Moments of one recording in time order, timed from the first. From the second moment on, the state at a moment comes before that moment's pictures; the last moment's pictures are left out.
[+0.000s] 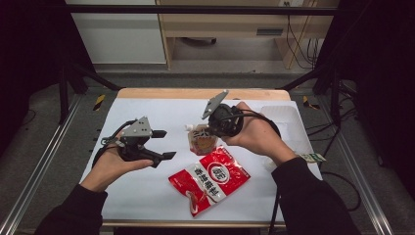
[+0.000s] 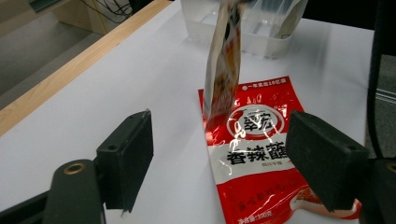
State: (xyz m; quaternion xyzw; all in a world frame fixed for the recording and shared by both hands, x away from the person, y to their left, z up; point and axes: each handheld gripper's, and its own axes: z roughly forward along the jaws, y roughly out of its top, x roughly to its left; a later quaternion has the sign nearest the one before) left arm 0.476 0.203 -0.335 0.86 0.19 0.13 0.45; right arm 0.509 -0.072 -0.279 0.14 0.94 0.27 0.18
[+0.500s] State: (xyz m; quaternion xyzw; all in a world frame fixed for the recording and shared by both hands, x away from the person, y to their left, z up) left arm 0.467 0.230 -0.355 0.86 0.23 0.15 0.44; right arm 0.511 -0.113 -0.264 0.16 0.92 0.29 0.20
